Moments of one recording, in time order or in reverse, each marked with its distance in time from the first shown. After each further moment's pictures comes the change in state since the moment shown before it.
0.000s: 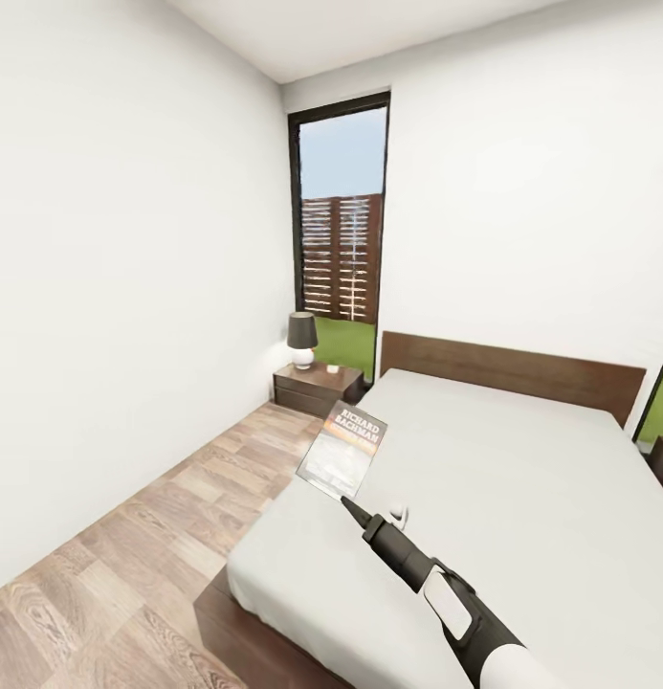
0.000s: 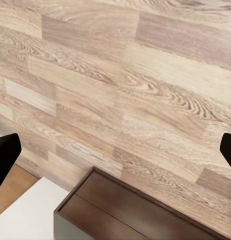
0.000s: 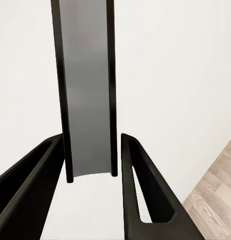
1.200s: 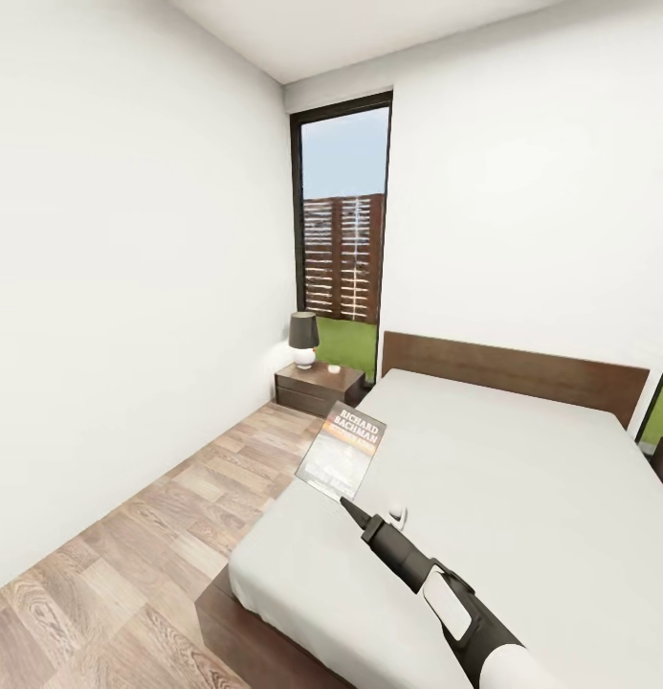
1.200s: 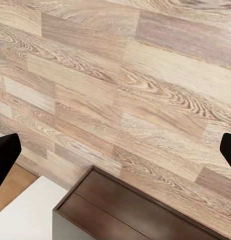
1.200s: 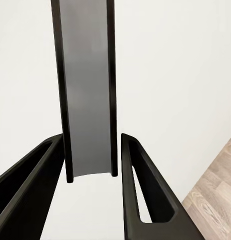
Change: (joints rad) left arm 0.000 0.000 0.002 0.000 0.000 0.000 0.000; right arm 0.000 0.000 0.006 0.001 0.000 0.000 -0.003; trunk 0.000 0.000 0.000
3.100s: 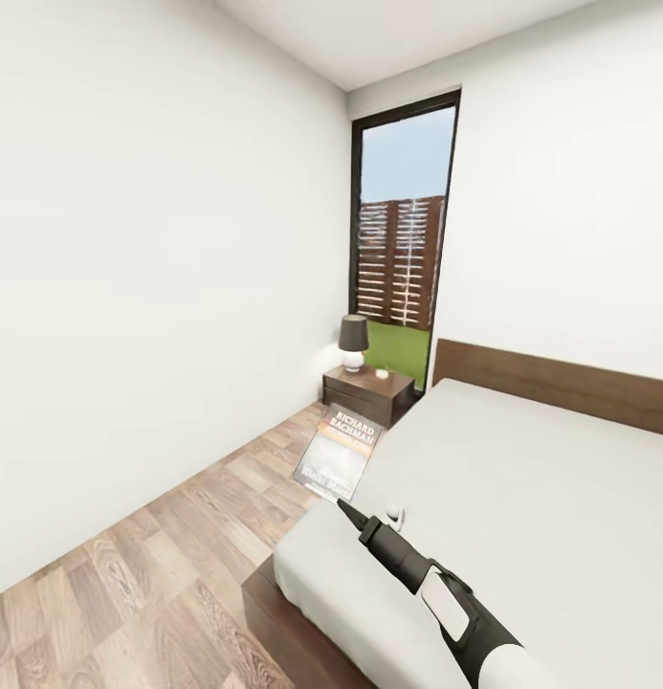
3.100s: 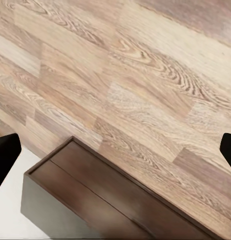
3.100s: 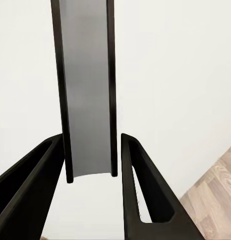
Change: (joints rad) left arm 0.000 0.000 -0.001 0.000 0.000 0.000 0.000; right arm 0.000 0.002 0.021 -0.001 0.000 0.000 -0.013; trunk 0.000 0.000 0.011
